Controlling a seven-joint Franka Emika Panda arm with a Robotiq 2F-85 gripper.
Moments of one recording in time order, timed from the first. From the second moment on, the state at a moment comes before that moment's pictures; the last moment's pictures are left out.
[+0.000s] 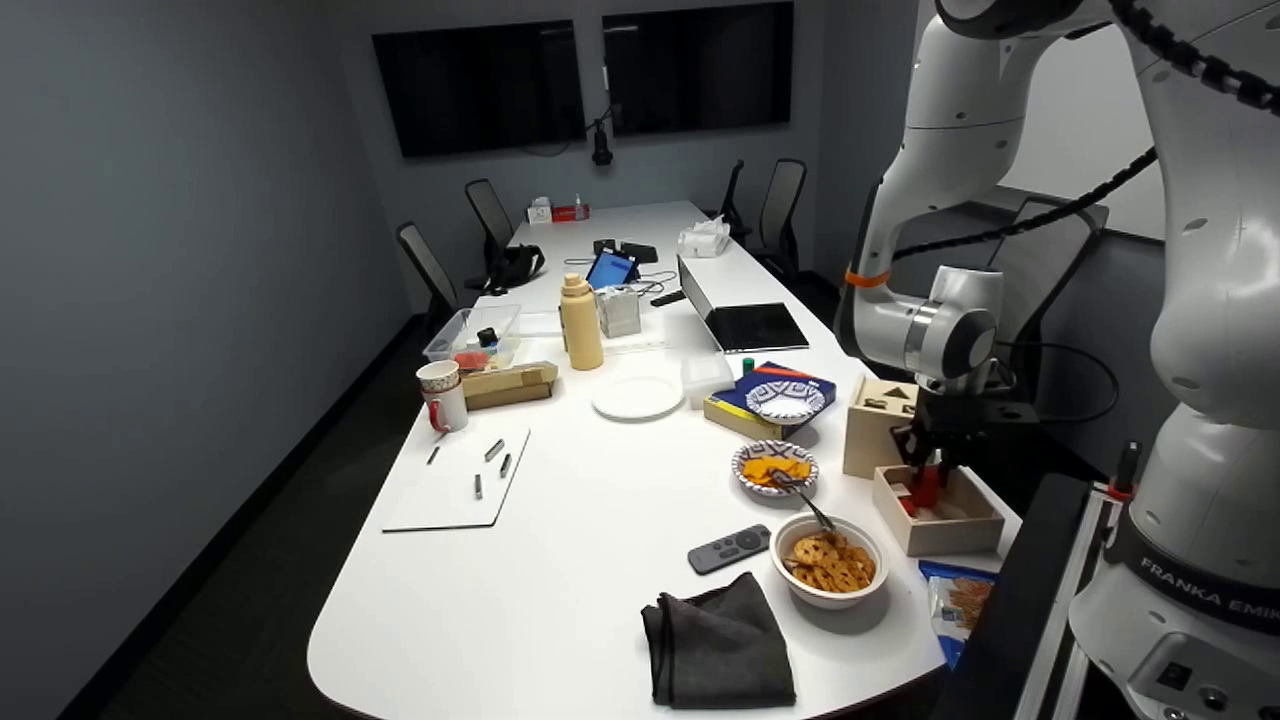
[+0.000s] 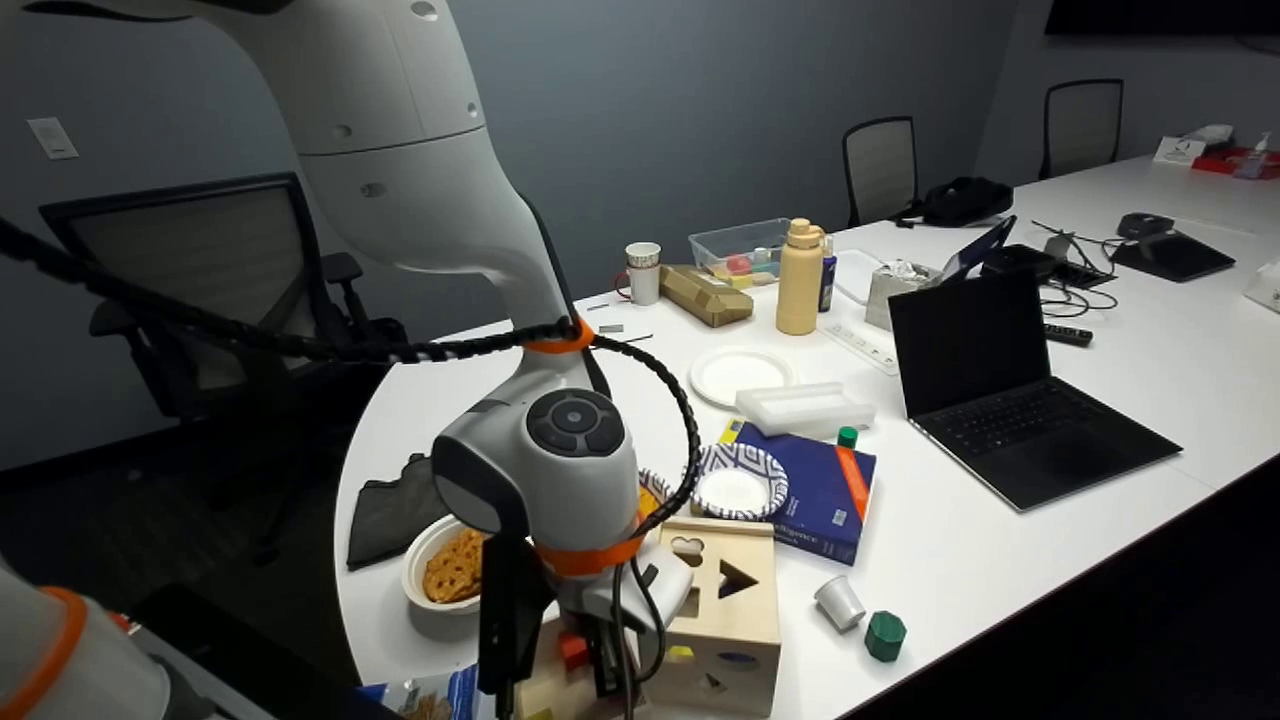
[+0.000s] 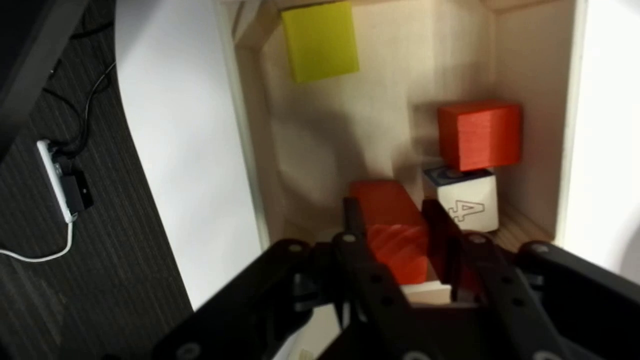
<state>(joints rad) -0.32 0.45 -0.14 -2.66 1.17 3.04 -0.72</state>
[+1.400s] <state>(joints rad) 0.30 0.18 -0.84 -2.74 0.45 2.72 0.01</state>
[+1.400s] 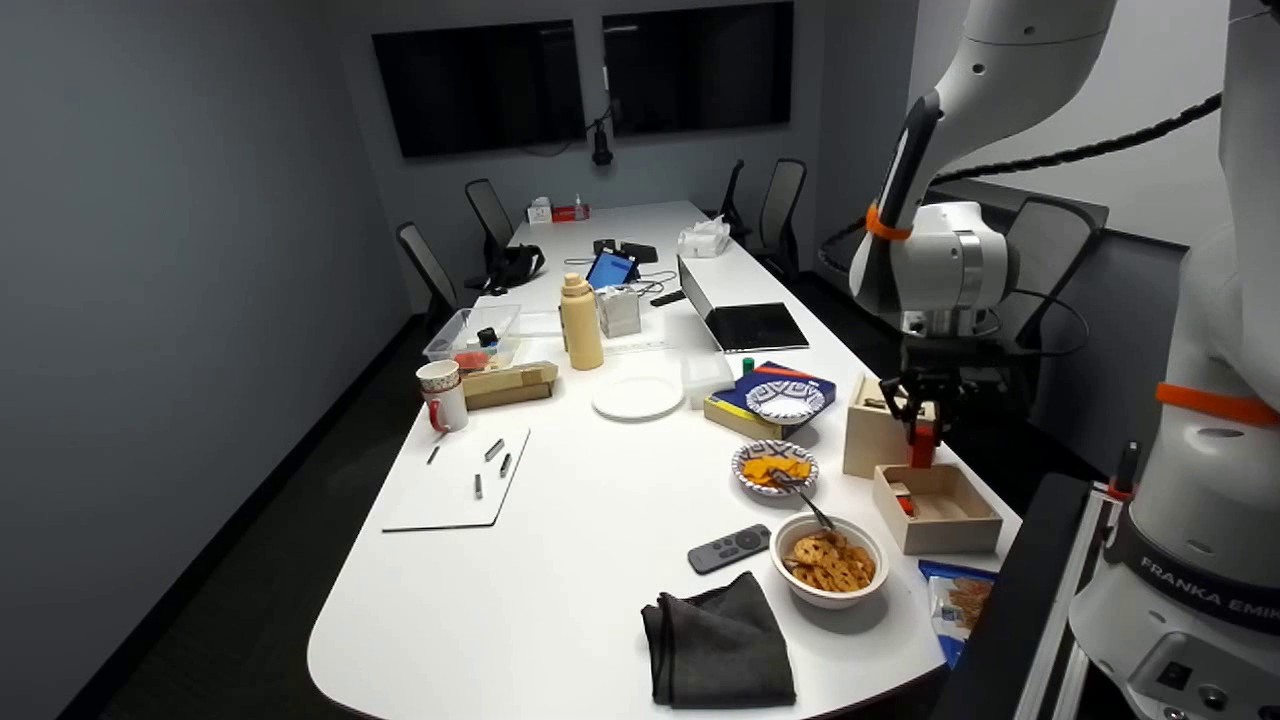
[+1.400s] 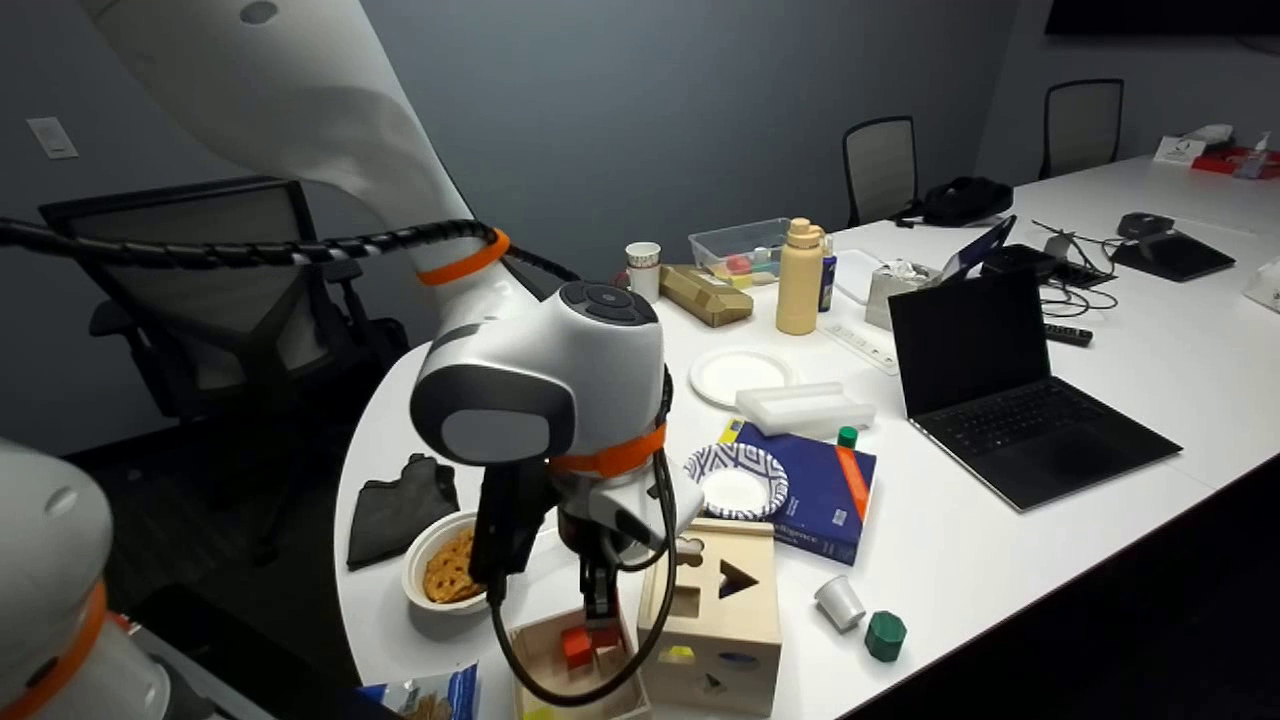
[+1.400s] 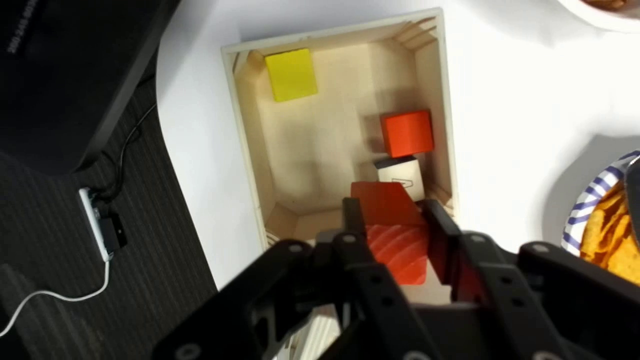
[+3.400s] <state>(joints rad) -0.36 -0.44 -0.28 -2.72 -0.11 2.28 0.79</state>
